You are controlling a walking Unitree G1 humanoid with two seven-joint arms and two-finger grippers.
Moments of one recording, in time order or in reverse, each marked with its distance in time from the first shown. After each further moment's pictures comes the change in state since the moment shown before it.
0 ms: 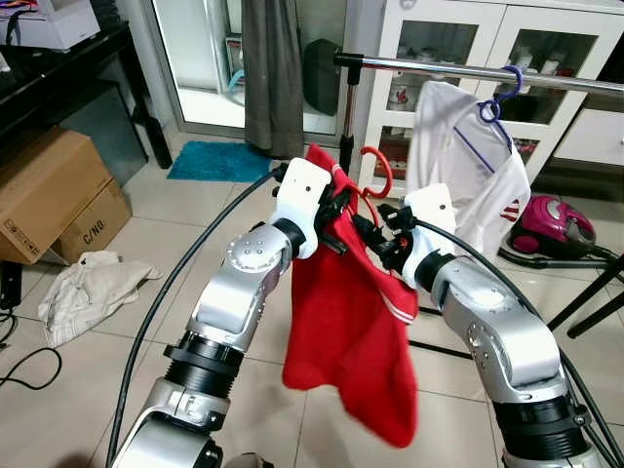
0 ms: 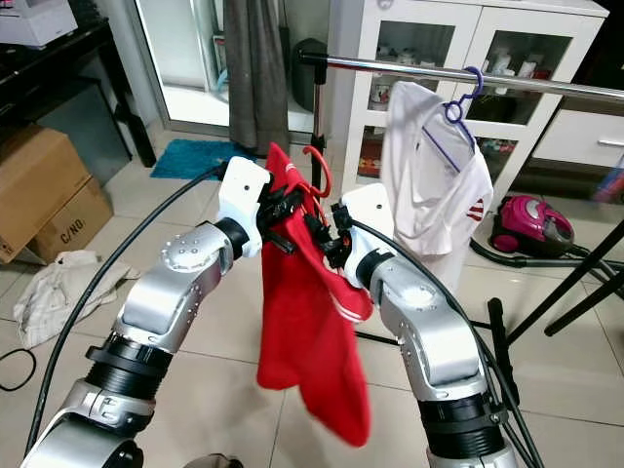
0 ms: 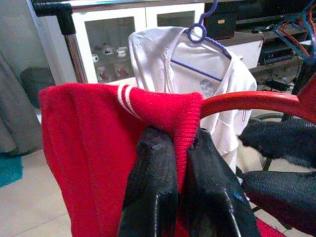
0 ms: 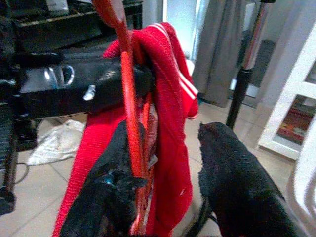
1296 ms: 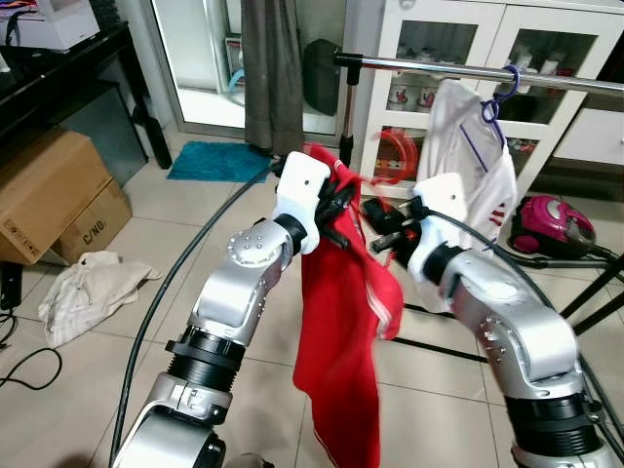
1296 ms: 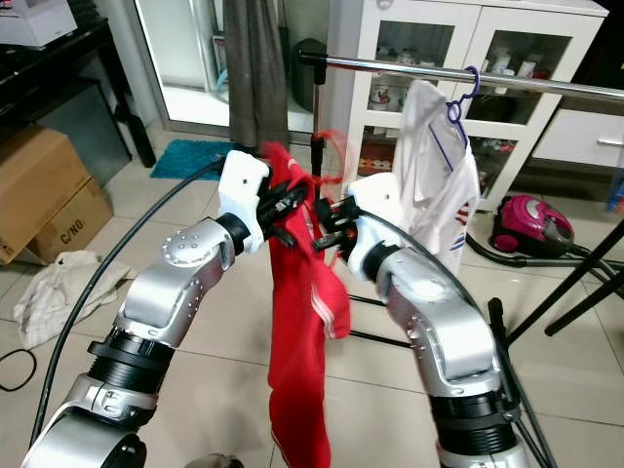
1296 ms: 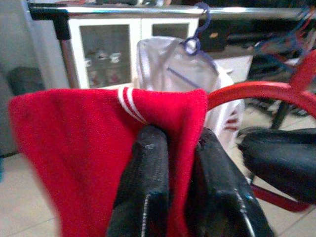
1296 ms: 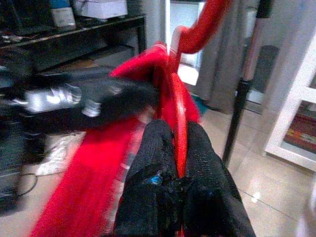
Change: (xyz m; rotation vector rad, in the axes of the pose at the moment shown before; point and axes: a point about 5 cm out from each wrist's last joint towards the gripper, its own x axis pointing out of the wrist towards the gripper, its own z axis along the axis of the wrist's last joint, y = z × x) left arm 0.002 0.003 0.005 -0.079 -0.044 -0.022; right arm -0.007 -0.010 0.012 0.028 -0.032 -0.007
